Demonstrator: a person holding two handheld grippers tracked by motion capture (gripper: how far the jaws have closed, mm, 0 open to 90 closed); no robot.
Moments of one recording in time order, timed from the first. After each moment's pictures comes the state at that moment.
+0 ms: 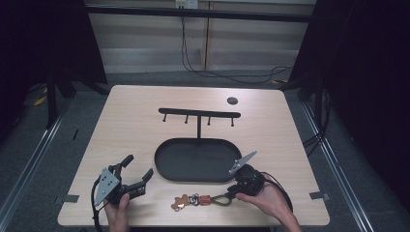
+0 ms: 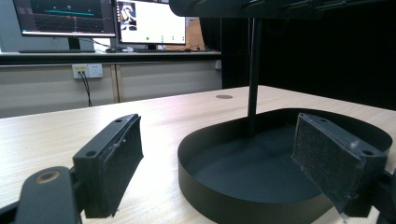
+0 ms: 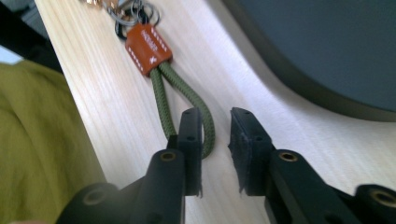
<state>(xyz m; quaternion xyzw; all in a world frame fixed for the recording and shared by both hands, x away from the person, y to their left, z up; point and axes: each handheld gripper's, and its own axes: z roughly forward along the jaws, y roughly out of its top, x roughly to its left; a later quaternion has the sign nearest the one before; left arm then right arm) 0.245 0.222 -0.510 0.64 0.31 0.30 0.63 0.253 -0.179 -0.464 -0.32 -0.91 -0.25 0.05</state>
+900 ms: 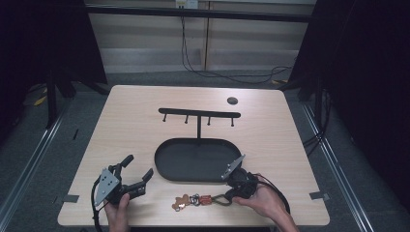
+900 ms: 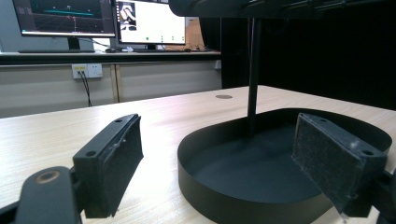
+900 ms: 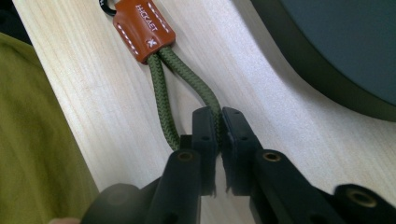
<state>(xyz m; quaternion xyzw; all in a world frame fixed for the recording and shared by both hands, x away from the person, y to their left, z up) 0.245 0.222 -0.510 0.64 0.31 0.30 0.63 0.252 -0.161 -0.470 -0.31 -0.93 -0.18 0.03</state>
